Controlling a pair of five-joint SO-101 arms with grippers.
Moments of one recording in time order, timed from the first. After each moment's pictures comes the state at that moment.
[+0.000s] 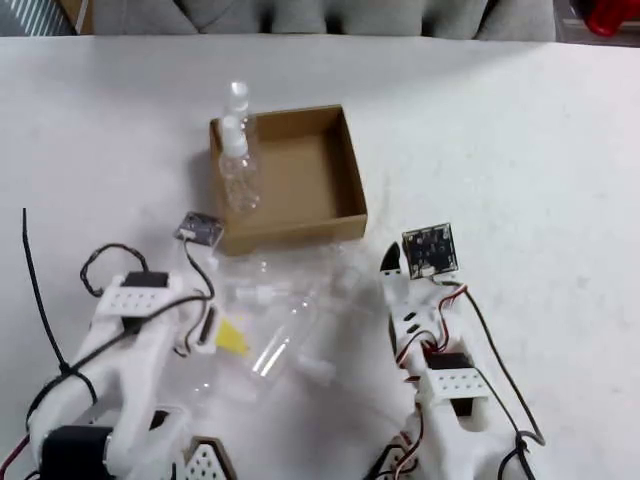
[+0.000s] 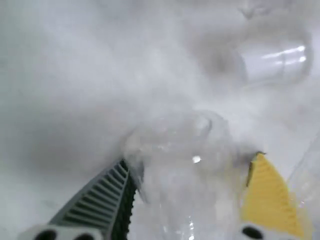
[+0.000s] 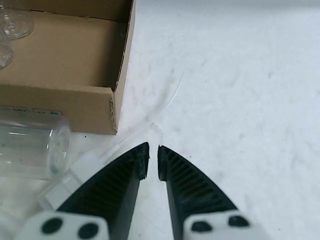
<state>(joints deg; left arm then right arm) -4.0 -22.4 64.7 54.6 -9.3 -7.3 -45.1 92.5 -10.8 10.7</state>
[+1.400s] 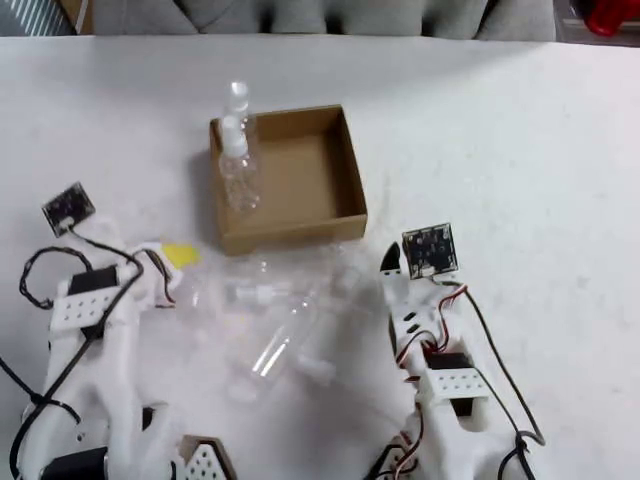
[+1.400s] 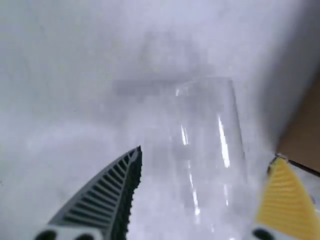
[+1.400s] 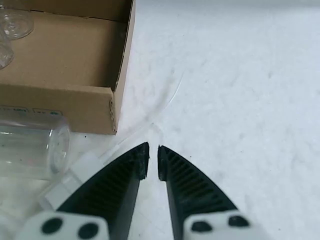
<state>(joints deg) -18.4 -30.1 63.3 45.8 27.9 -7.3 -45.1 92.5 -10.8 10.7</state>
